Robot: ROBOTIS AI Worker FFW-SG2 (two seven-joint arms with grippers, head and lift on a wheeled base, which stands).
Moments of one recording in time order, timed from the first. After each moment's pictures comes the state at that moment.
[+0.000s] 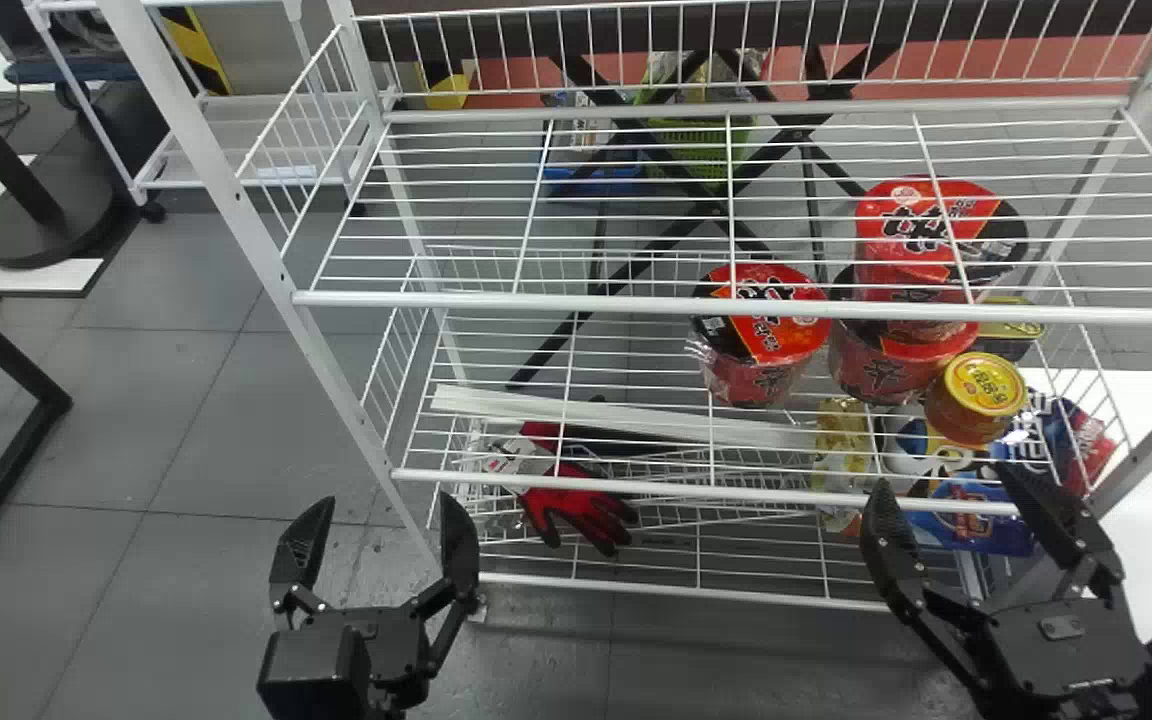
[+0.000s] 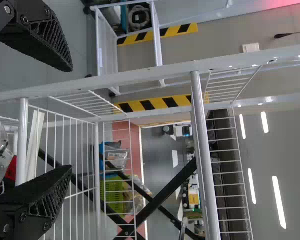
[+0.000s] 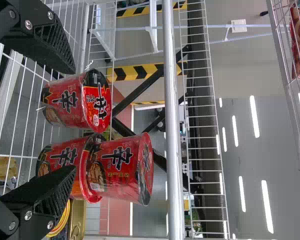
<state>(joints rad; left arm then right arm) 0.63 0.22 -0.18 -1.81 -0.02 -0.29 0.43 0.63 -0.14 0.10 -1.88 -0.10 -0.29 0.10</state>
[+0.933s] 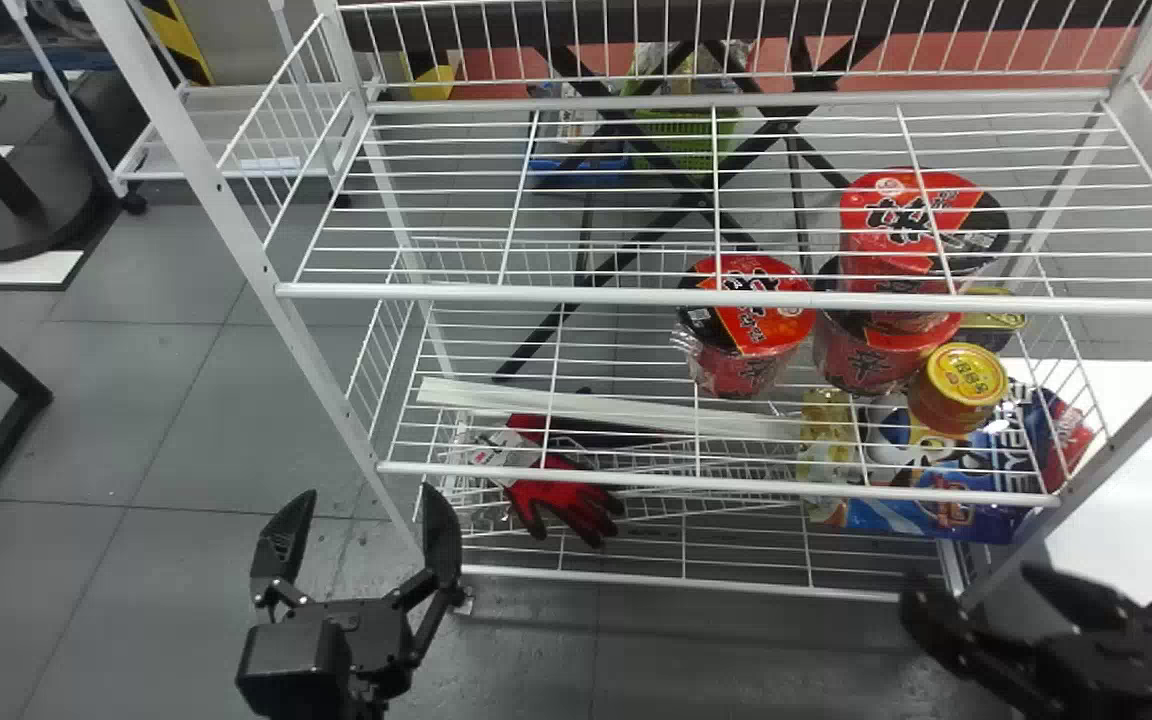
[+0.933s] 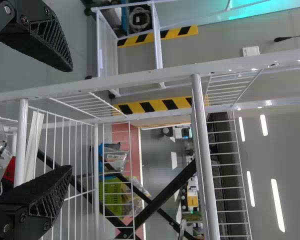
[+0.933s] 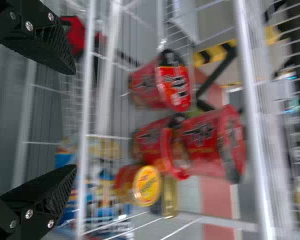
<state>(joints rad) 0.63 0.22 -0.17 -1.79 -0.01 -0.31 0.43 0.74 -0.14 -0.11 -2.48 -0.32 0.89 0.06</state>
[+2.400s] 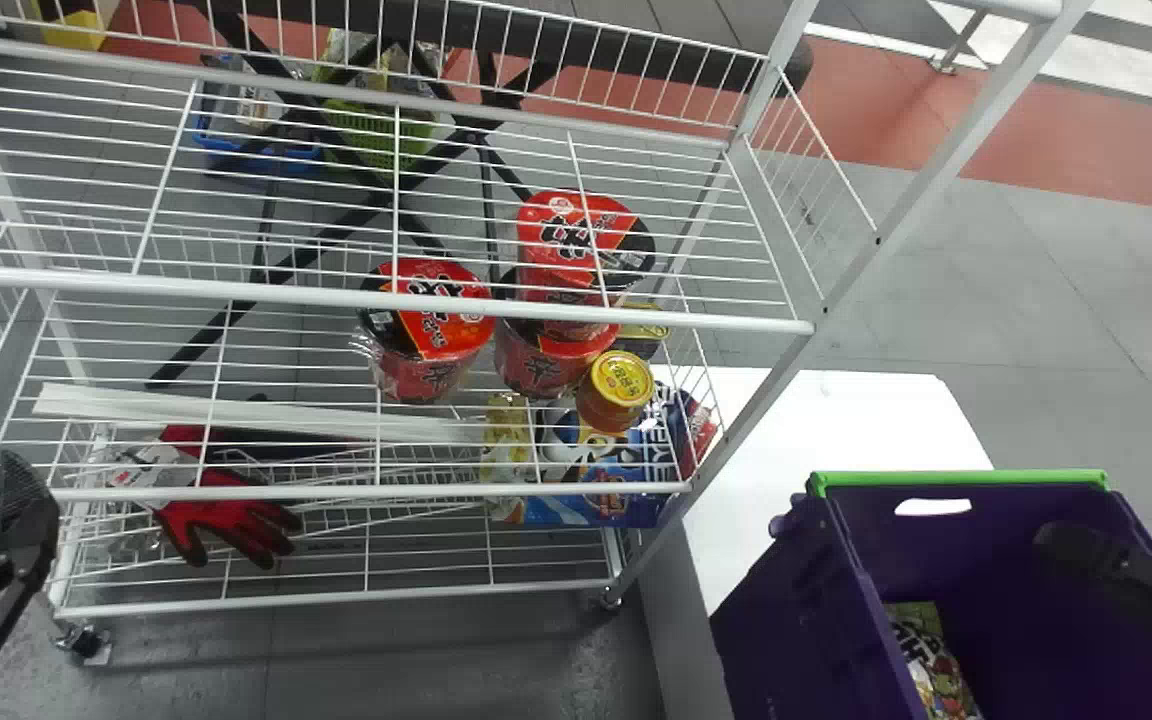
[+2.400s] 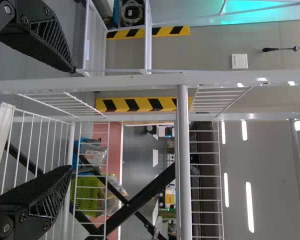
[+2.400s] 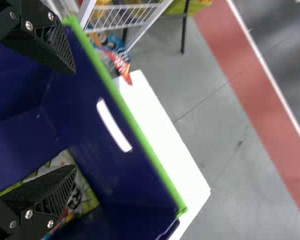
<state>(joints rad) 0.51 0.26 -0.19 -1.68 0.12 -0.42 0.39 0.36 -0.31 -1.11 -2.18 -0.70 1.56 0.22</state>
